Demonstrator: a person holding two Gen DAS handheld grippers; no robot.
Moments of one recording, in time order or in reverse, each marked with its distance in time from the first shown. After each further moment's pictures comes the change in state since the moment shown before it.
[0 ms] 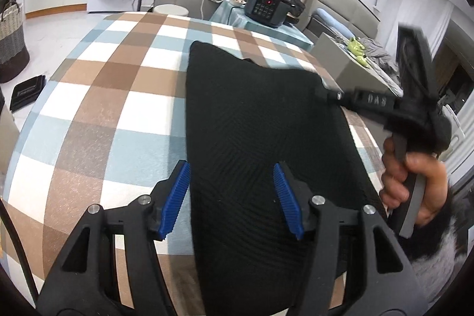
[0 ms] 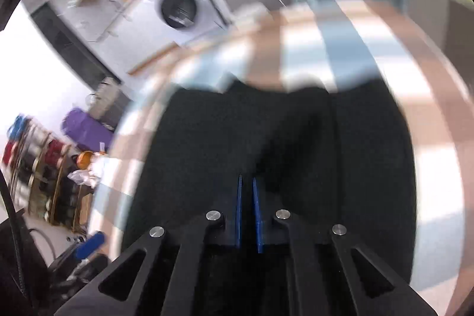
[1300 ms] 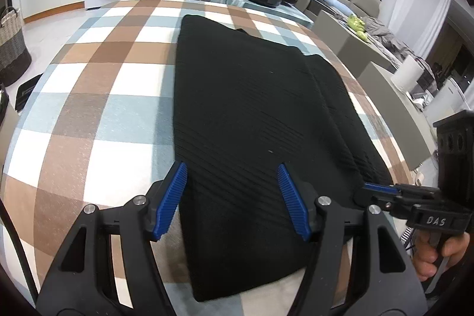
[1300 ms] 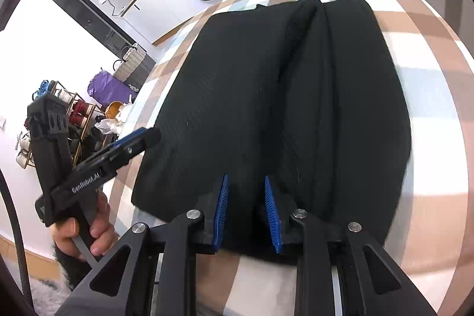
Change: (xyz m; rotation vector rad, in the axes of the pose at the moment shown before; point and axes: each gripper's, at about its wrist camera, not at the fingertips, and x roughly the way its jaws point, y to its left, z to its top) left arm -0.003 -0.017 -0.039 0.059 0.081 0.035; right arm -0.064 0.000 -0.135 0.027 0.179 0.100
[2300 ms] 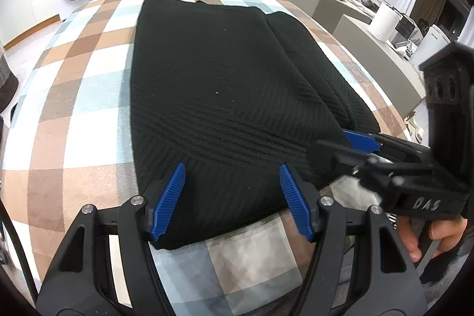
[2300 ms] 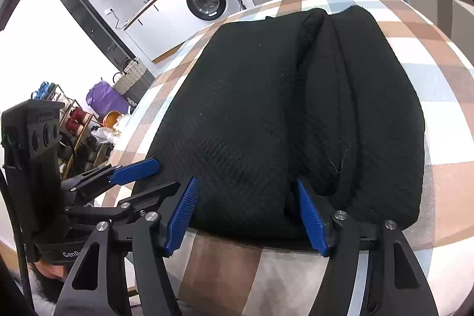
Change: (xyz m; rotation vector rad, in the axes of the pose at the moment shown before) left arm -0.020 -0.039 -0.046 0.162 0.100 -0.014; right arm 0.007 0.022 -0.029 -0.044 -0.139 -0.035
